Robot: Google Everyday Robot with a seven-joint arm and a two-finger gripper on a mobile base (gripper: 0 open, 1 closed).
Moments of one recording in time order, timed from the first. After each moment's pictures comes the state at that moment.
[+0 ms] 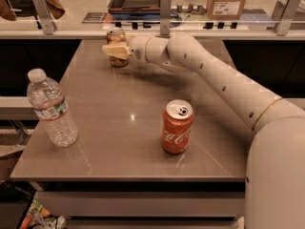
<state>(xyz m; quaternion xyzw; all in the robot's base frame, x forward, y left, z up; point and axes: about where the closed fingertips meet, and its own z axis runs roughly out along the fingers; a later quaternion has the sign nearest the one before) 0.794 0.118 0.878 -0.36 0.66 0.32 0.58</state>
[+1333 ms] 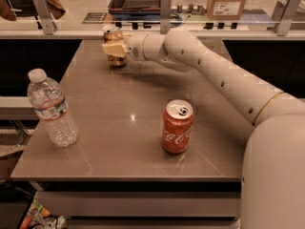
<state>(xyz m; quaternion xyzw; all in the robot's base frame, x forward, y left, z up) 0.790 0.124 0.883 -0.37 0.67 0.32 0.57</state>
